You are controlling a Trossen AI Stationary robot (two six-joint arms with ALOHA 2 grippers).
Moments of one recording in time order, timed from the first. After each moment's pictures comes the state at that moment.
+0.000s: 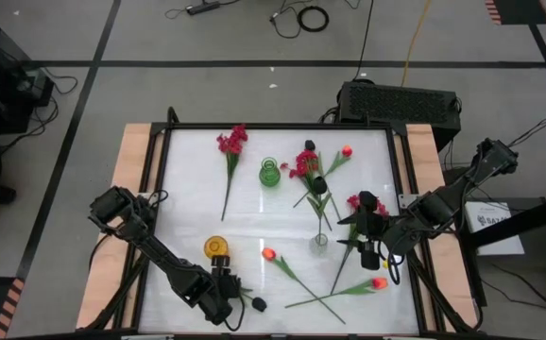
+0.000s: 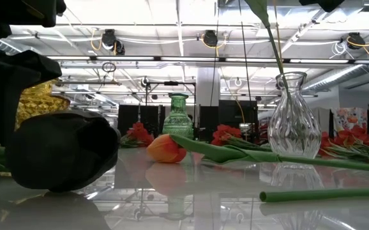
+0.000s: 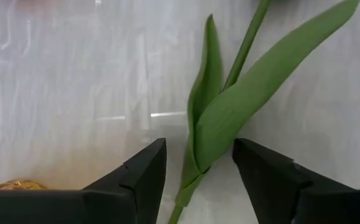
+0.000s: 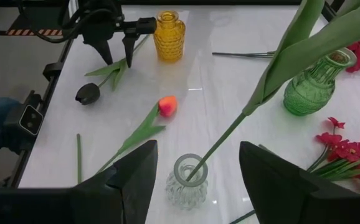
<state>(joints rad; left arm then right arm) -0.75 1.91 1.16 -0.57 -0.25 -0.64 0.63 1.07 0.98 -0.65 0.54 0.49</state>
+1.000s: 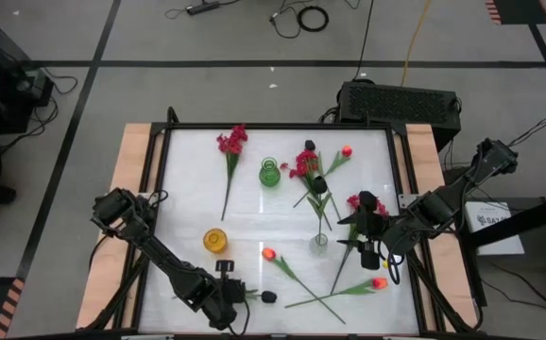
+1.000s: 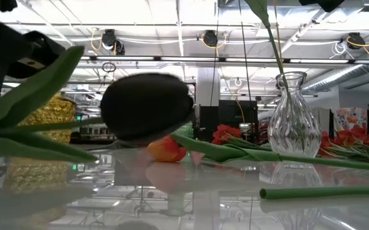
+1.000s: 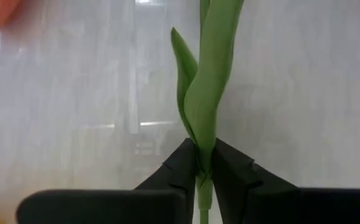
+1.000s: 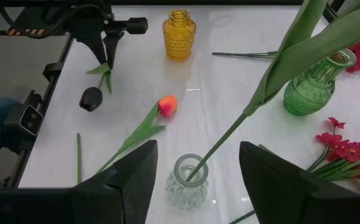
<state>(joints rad) -0.75 1.92 1.26 -0.58 -0.24 -0.65 0.63 1.07 0.98 -0.65 0.54 0.49</state>
